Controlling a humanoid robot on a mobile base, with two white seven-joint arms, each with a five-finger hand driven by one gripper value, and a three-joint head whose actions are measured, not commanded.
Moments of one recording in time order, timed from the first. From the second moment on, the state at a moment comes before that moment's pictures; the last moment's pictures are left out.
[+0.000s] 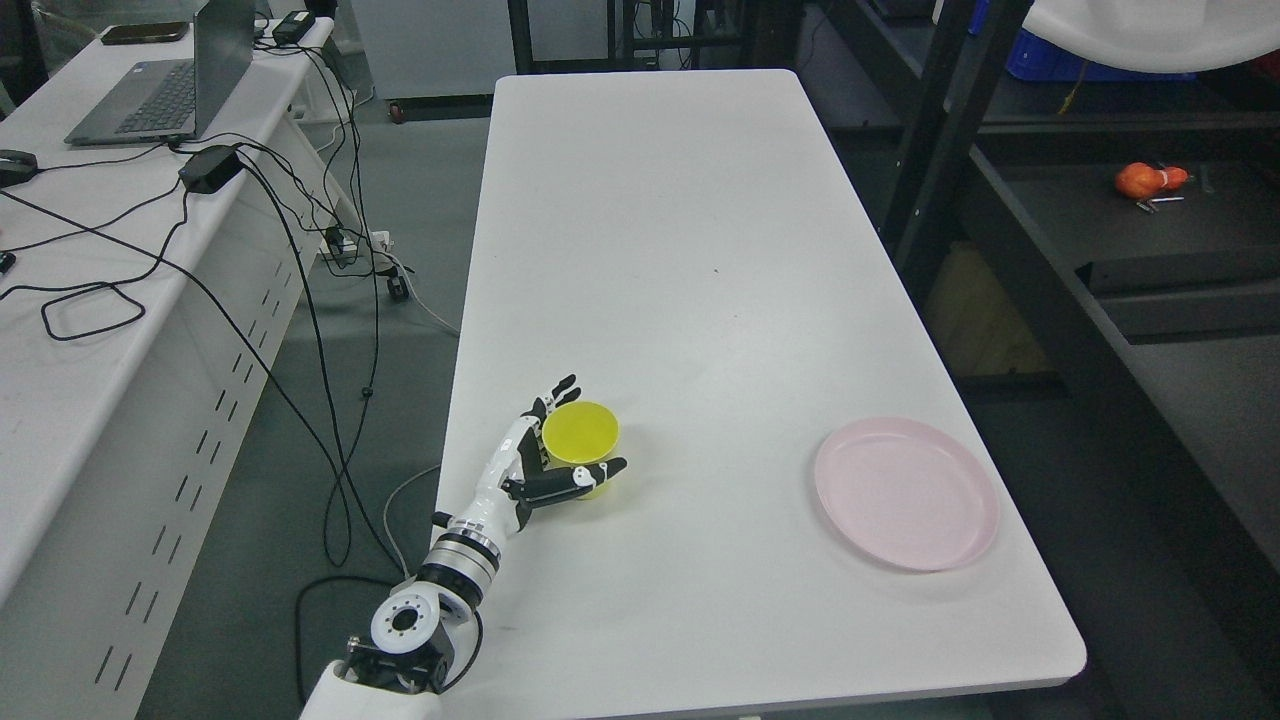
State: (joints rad) left arm -0.36 0.00 -0.20 -1.27 0.19 0.02 -0.13; right arm 0.00 0.00 0.00 -0.24 0.00 0.09 -0.12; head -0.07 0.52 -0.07
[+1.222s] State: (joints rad) left arm -0.25 0.00 -0.15 -1.42 0.29 -0.21 -0.13; right arm 0.00 0.00 0.00 -0.24 0.00 0.09 -0.12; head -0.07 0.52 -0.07
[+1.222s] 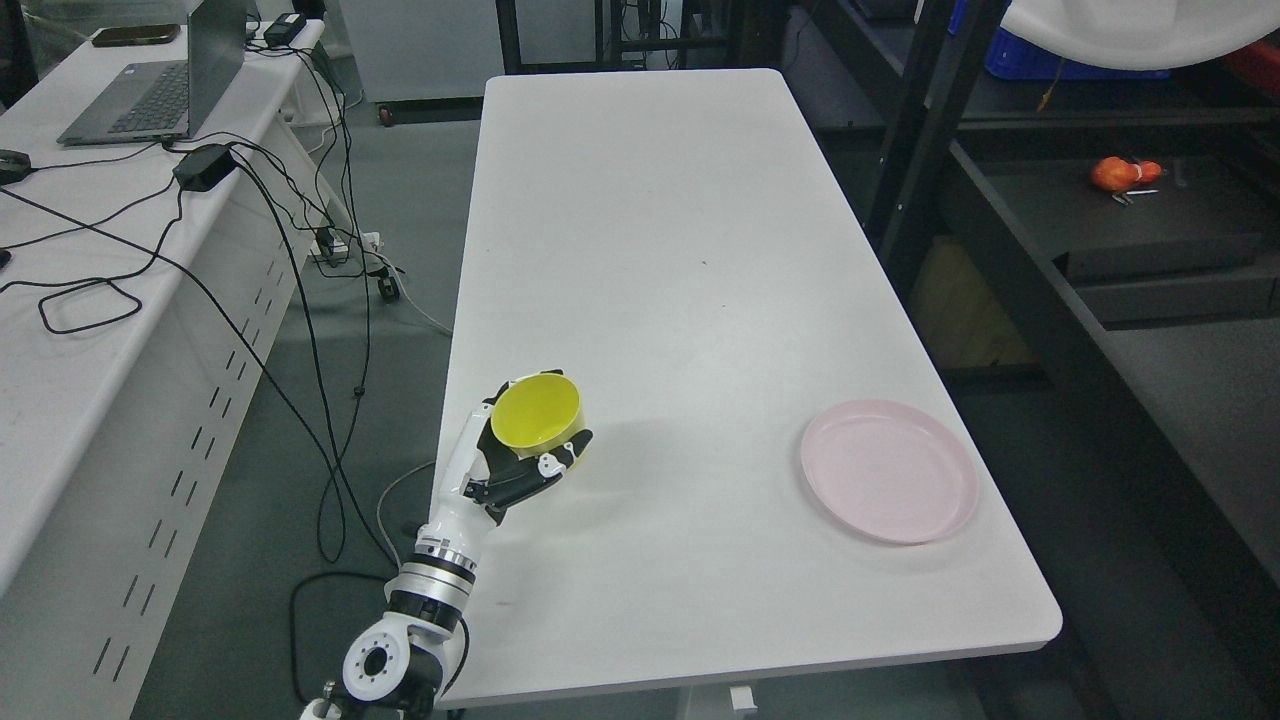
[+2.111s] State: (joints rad) left arm -0.18 0.00 -0.13 -1.57 0.29 -0.22 -0.13; right arm 0.00 0.00 0.00 -0.24 0.00 0.09 -0.12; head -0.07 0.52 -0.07
